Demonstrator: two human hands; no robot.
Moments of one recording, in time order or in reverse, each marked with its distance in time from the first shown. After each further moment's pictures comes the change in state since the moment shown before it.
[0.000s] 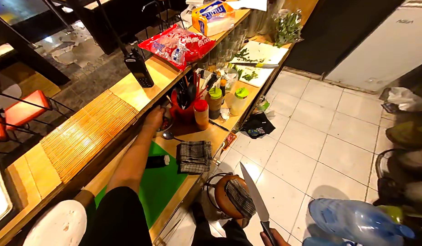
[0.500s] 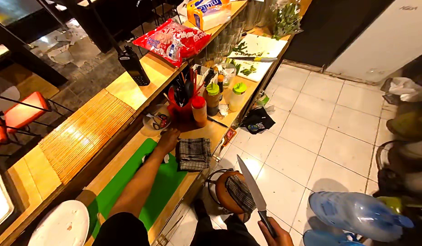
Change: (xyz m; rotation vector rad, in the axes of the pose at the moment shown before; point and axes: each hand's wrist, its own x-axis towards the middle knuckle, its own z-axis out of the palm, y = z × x) left_hand -0.068 0.049 0.071 -0.033 -0.138 0.250; right_hand 0.015 0.017 0.004 -0.016 0.031 -0.065
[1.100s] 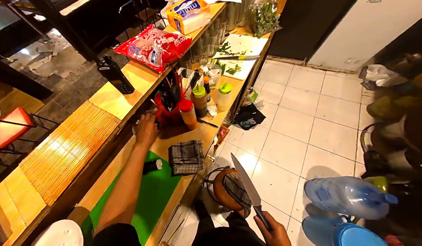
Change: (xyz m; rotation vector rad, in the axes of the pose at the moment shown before) left_hand 0.008 0.000 -0.088 -0.037 0.284 -0.148; right_hand -0.002 0.009 0.008 0.019 0.046 0.024
